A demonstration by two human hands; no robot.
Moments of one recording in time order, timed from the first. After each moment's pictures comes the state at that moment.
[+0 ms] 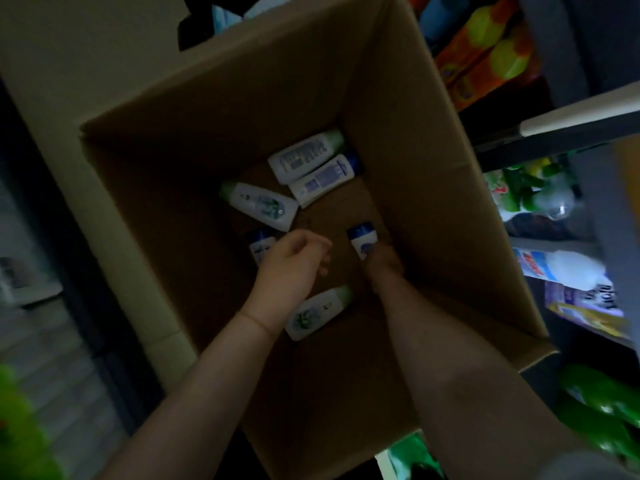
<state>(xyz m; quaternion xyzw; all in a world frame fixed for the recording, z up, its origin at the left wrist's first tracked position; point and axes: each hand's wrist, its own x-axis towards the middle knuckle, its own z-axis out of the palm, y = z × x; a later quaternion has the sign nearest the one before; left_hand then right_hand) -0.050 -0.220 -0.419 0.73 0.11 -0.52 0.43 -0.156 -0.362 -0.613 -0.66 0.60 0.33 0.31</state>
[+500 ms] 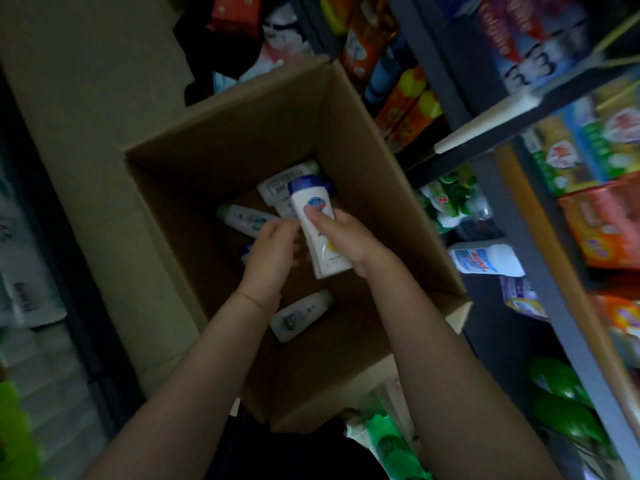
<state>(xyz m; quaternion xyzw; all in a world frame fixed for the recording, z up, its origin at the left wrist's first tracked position) -0.069 -0.226 -0.364 0.69 0.17 -0.46 0.54 -0.118 -0.348 -0.404 -0.55 0.44 0.18 0.68</state>
